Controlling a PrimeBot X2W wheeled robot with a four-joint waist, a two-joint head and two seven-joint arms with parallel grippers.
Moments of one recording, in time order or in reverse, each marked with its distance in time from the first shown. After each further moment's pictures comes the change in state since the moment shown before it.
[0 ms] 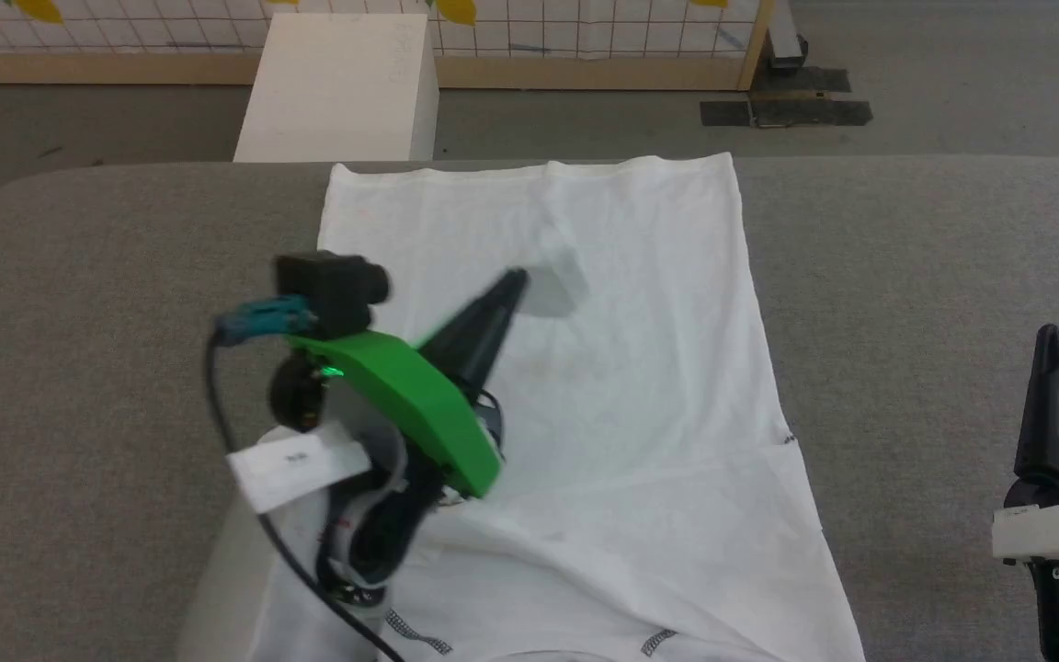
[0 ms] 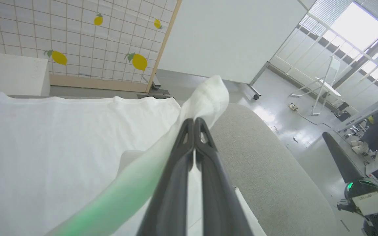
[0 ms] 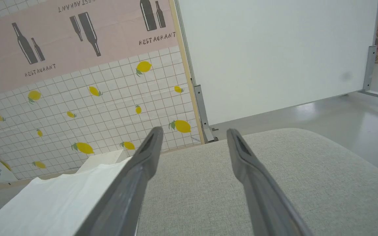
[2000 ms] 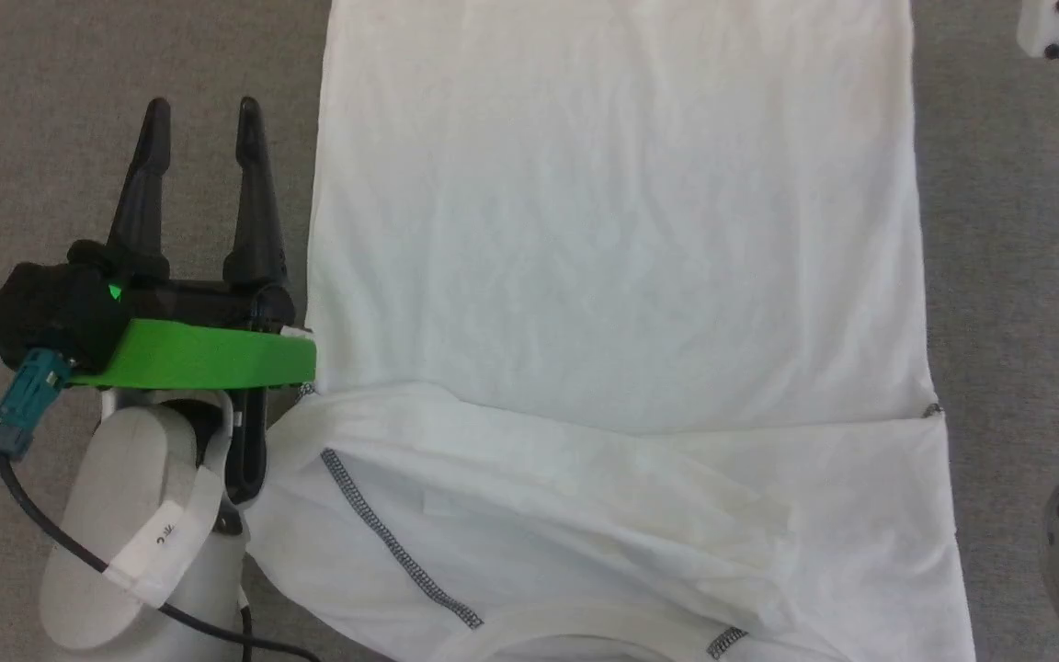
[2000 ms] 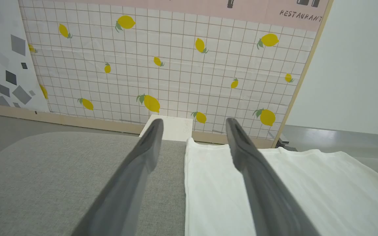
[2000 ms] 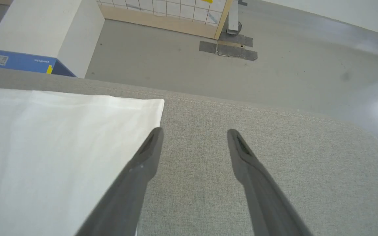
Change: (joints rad) left arm -0.084 0.151 0.132 0.098 0.270 0.106 -0.669; right arm -1.069 -0.068 0.049 0.510 -0.456 0.000 1.033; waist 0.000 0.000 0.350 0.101
